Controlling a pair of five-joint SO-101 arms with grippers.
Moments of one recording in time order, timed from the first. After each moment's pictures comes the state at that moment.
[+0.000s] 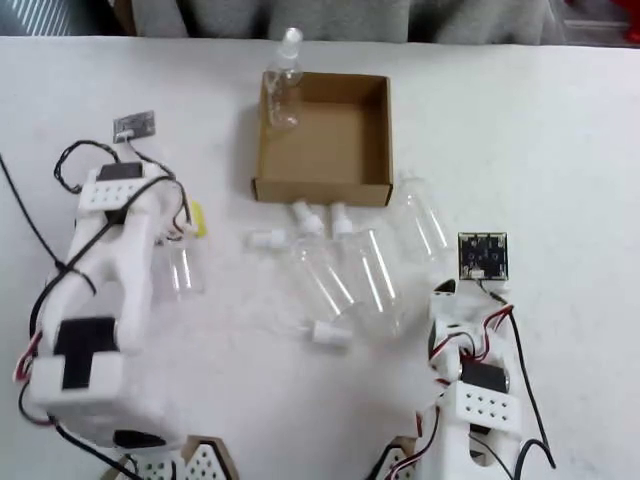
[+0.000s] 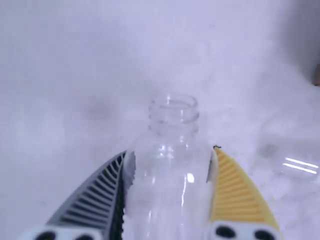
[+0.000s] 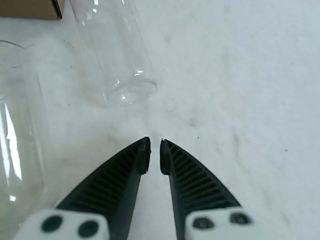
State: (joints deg) left arm -10.6 5.0 20.1 61.9 13.0; right arm 9.9 -64.0 93.3 20.5 14.5
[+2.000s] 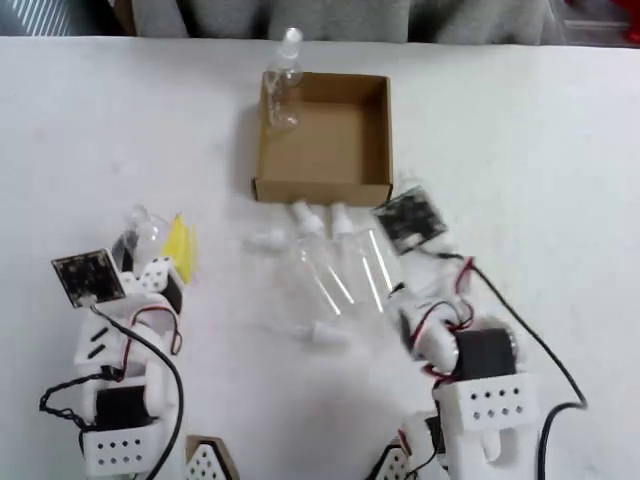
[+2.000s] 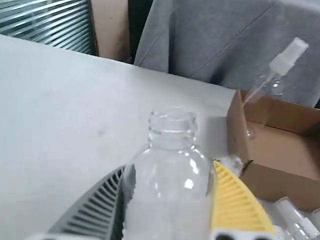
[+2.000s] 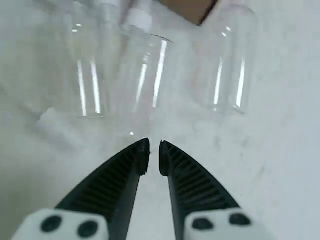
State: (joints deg) left arm -13.4 -101.9 97.3 32.2 11.7; right arm -14.8 -64.0 54.9 72.4 25.2
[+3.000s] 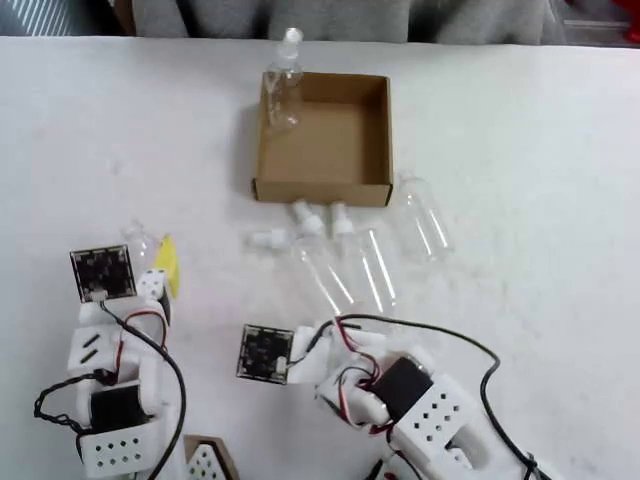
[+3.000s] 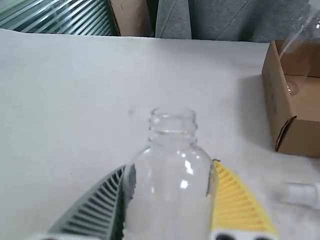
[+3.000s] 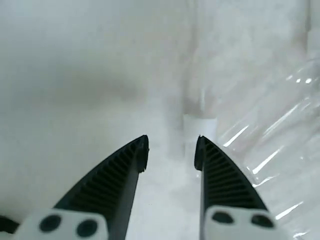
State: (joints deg) left arm -17.0 -101.9 97.3 38.4 -1.2; right arm -48.3 -64.0 72.6 64.0 40.9
